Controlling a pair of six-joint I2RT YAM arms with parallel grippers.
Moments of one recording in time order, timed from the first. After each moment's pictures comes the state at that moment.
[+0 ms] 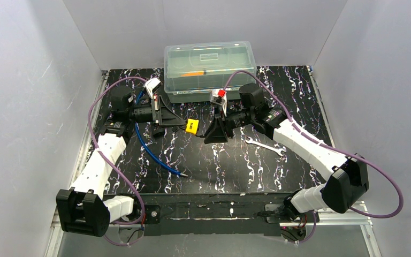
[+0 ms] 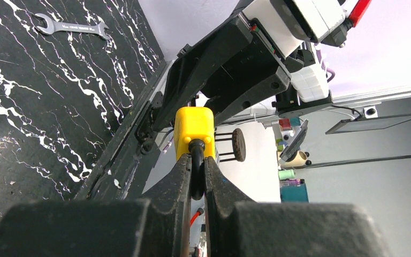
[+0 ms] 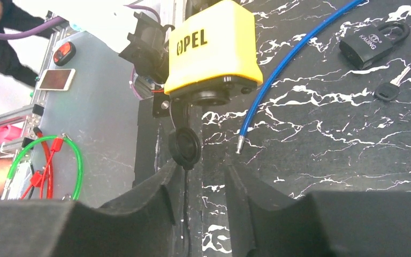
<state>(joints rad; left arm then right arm) -0.15 1.17 0.97 -0.11 1.24 -0.90 0.69 1.38 1.19 -0.31 -0.99 -0.02</state>
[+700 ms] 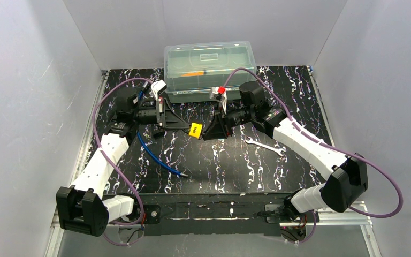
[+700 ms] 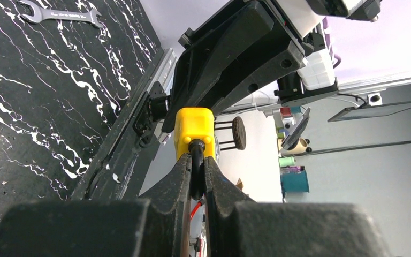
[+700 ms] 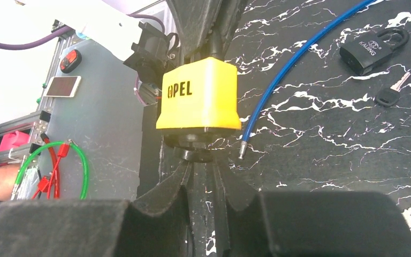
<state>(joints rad) -0.20 1.18 0.96 -0.11 1.24 -0.88 0.69 1.39 1.22 -0.29 -1.00 0.02</state>
